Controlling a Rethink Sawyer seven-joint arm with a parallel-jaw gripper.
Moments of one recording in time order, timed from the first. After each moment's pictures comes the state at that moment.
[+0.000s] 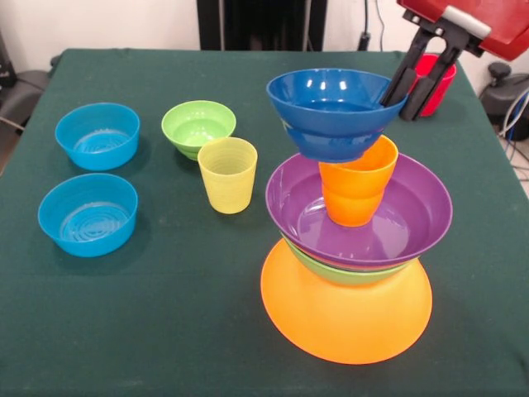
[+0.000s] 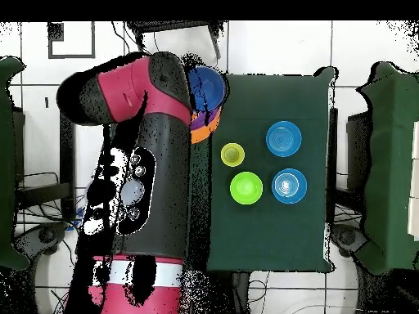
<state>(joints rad) 0.17 -0.47 -0.29 0.91 -0.27 0.86 2.18</state>
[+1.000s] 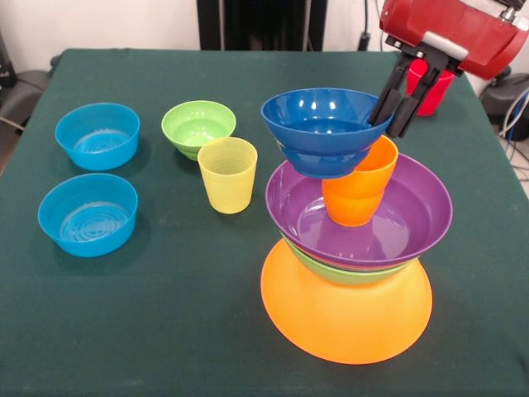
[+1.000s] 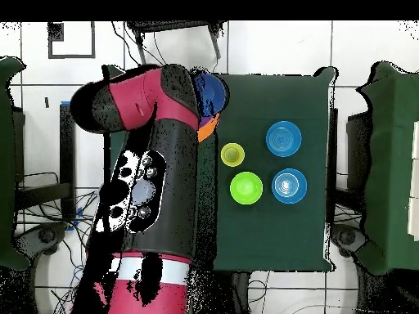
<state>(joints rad) 0.16 -0.47 -0.27 0.98 -0.27 0.78 2.18</state>
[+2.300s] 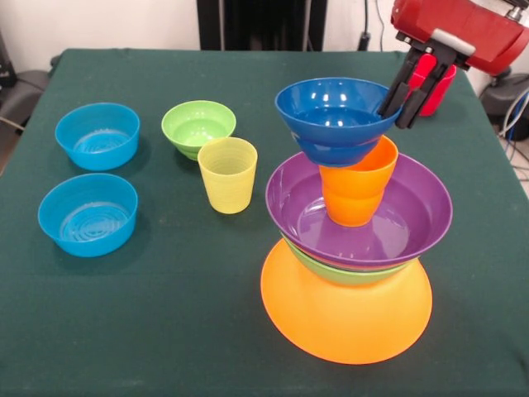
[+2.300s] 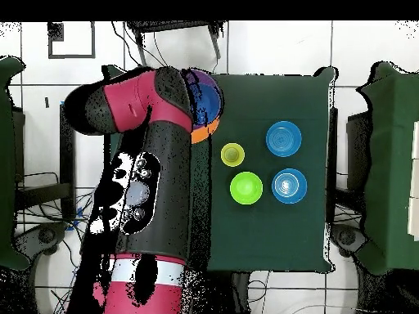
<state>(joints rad) 0.17 -0.48 -0.27 0.99 -0.25 0.85 2.18</state>
